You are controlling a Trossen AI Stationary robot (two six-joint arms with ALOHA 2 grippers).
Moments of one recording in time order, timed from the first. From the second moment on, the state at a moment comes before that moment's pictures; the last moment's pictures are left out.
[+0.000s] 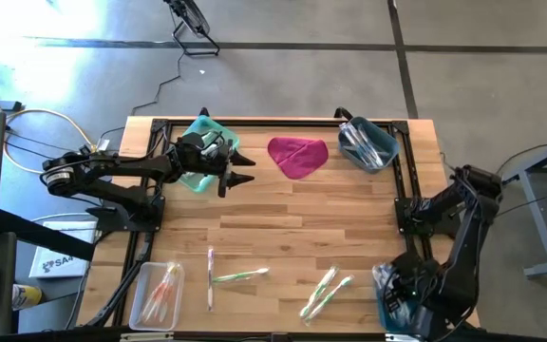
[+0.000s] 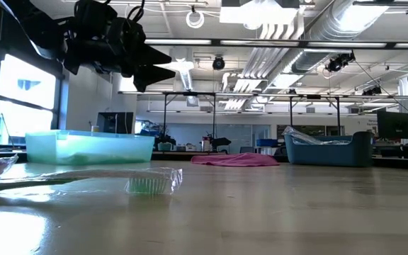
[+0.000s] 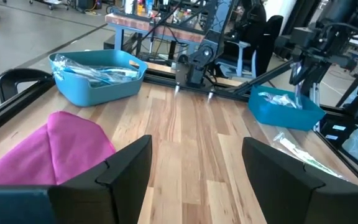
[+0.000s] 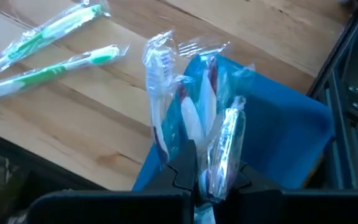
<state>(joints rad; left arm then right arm) 0.43 1.23 0.49 0.65 0.48 -0.14 1.17 1.60 1.29 -1.33 0.19 2.31</state>
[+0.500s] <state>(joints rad) 0.43 1.23 0.49 0.65 0.48 -0.14 1.17 1.66 1.29 -1.29 0.21 2.30</state>
